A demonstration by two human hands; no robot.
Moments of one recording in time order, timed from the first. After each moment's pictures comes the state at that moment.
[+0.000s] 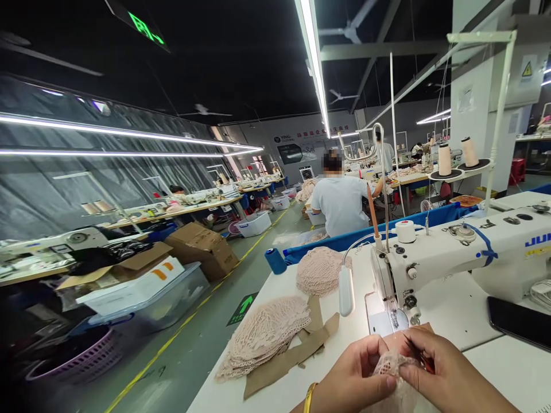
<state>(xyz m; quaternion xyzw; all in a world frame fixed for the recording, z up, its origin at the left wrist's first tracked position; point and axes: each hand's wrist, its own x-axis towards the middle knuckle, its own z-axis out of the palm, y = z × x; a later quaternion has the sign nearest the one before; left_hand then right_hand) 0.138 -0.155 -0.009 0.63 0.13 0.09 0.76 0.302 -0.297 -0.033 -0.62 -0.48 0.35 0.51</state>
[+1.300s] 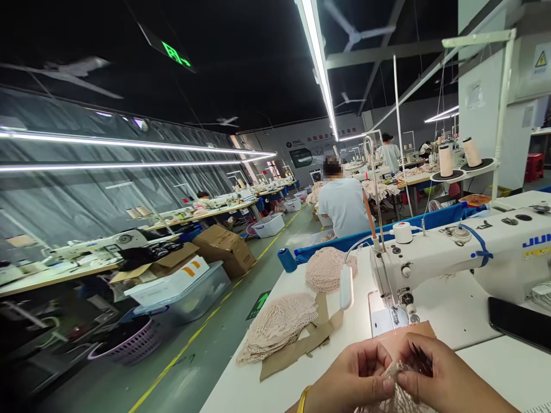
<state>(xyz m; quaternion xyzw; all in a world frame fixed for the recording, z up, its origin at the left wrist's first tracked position) 0.127 -0.170 -0.001 0.58 0.20 0.07 0.79 0.299 -0.309 -0.024 -0.56 -0.47 0.43 0.53</state>
